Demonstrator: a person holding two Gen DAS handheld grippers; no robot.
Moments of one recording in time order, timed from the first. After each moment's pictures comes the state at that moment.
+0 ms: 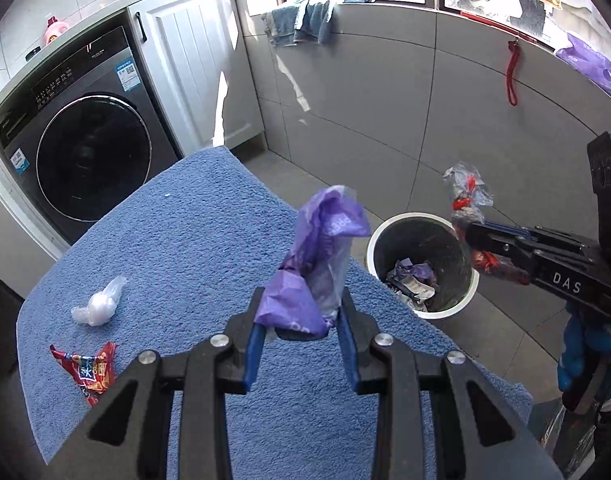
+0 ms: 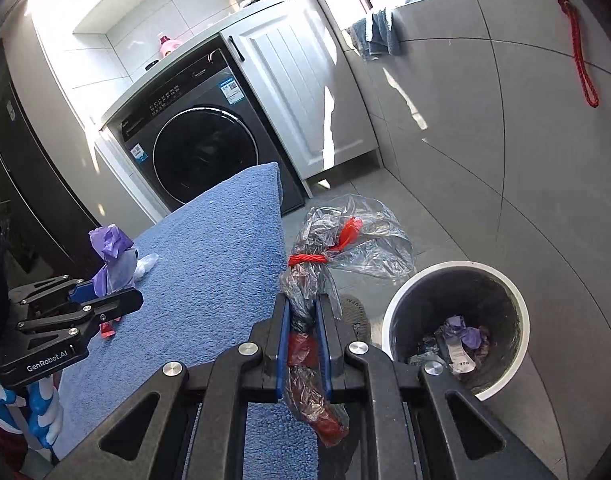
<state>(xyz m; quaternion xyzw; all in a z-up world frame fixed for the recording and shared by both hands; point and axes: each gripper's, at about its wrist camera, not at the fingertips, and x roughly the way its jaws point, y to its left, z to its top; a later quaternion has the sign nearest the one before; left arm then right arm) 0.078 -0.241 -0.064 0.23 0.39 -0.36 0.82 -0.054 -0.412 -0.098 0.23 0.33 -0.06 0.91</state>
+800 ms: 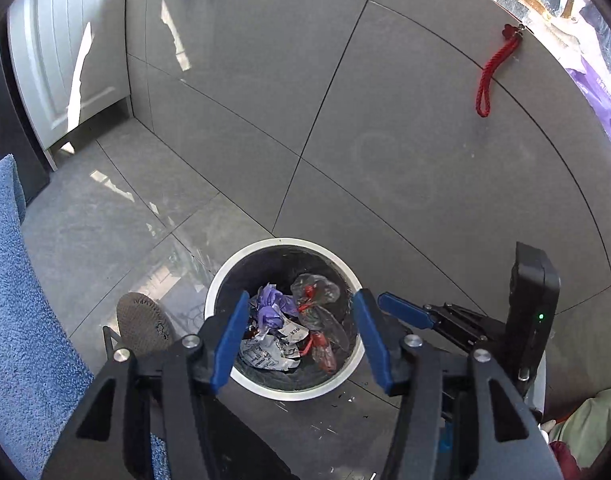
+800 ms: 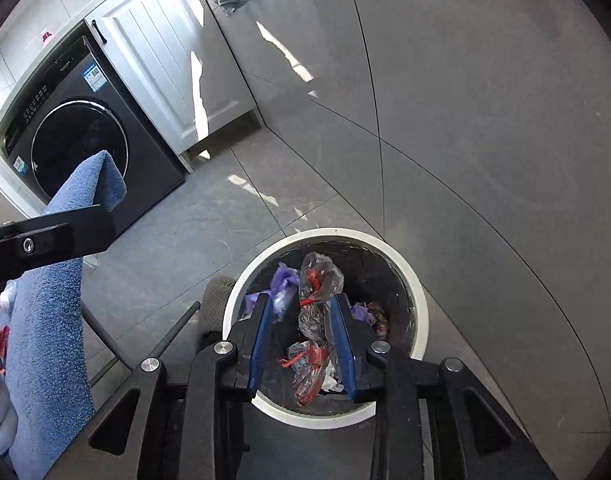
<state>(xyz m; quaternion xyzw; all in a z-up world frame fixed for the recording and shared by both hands) 0.116 -0.455 -0.132 0.15 0.49 -0.50 0.70 -0.043 -0.535 -0.183 0.25 0.42 -0.20 0.85</state>
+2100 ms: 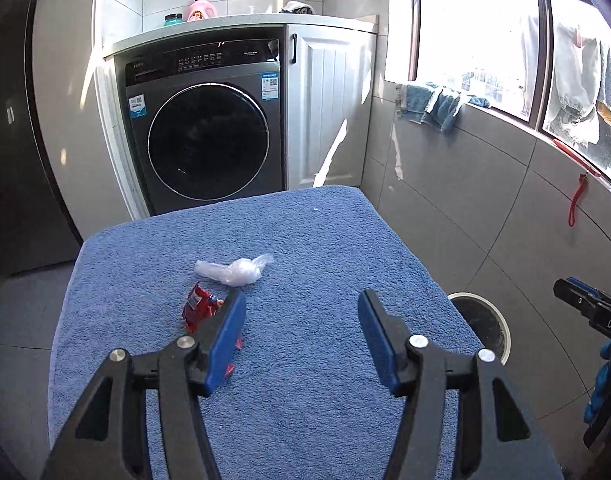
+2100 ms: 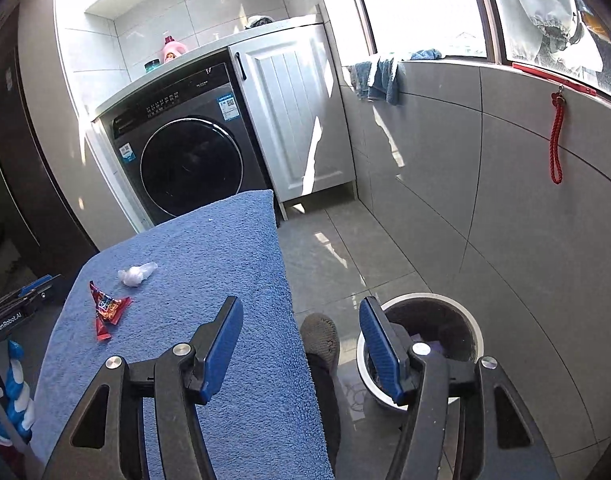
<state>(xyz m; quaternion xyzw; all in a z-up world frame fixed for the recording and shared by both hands) 0.078 -0.085 -0.015 0.06 0.33 -0.21 0.92 -0.064 -0.360 -0.029 0.15 0.31 -0.11 0.93</state>
